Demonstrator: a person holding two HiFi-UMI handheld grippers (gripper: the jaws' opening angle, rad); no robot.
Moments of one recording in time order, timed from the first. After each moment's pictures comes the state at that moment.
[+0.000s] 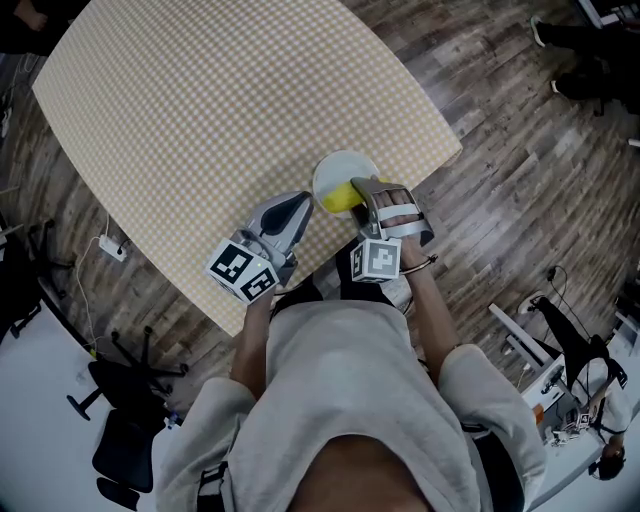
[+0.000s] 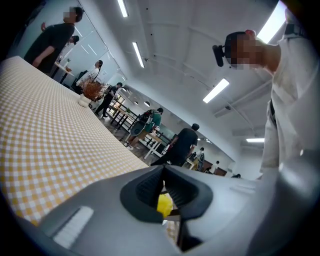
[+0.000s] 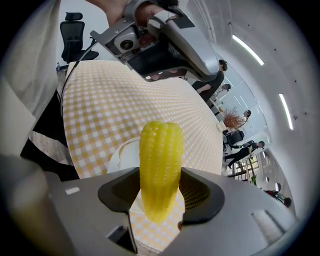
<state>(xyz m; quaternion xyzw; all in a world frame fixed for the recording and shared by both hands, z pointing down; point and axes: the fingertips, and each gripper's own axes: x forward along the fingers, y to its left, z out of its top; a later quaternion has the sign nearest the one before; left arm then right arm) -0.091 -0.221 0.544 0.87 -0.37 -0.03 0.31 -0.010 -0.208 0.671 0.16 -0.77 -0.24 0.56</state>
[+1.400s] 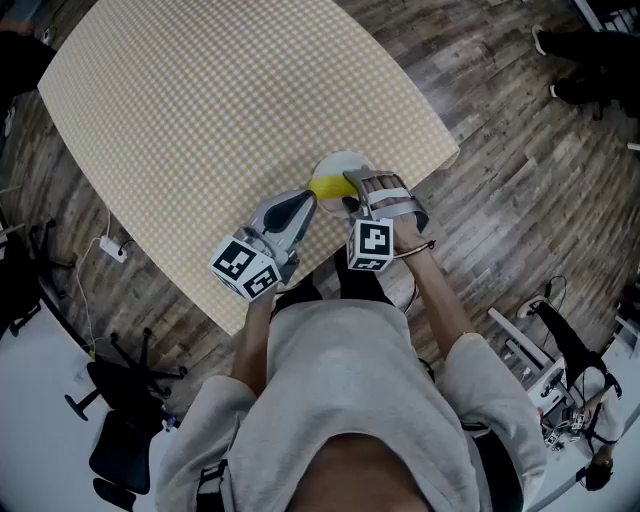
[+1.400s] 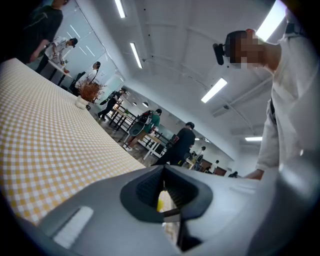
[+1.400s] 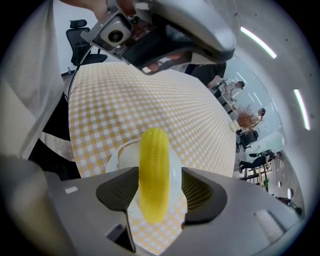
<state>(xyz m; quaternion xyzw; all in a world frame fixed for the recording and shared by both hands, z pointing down) -0.087 -0.219 0.535 0.88 -0.37 -0.04 0.30 -0.023 -0.214 0.681 0.09 -0.77 -0.22 0.59</state>
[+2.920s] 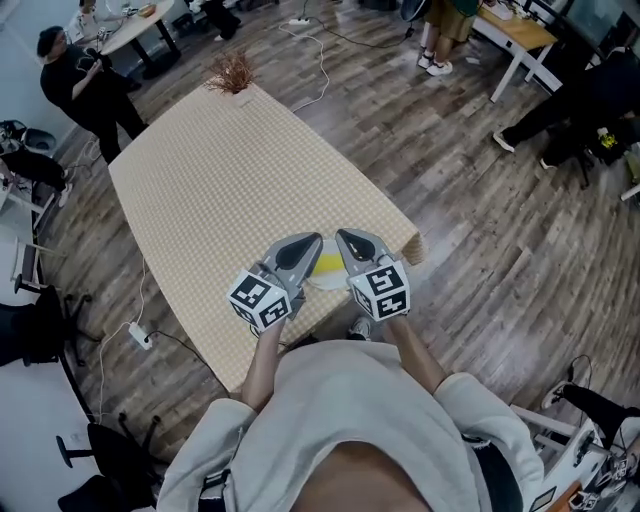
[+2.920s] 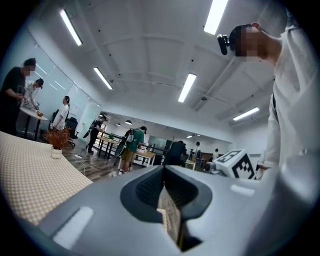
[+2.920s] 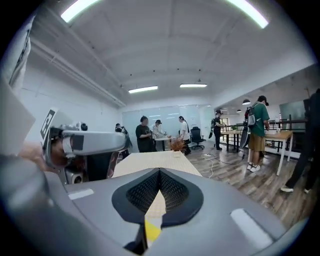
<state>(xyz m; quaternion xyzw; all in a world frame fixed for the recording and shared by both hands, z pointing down) 0.008 -0.207 0.388 0.92 -0.37 -0.02 0.11 0.045 -0.232 0.446 0.40 -0.91 0.10 0.10</state>
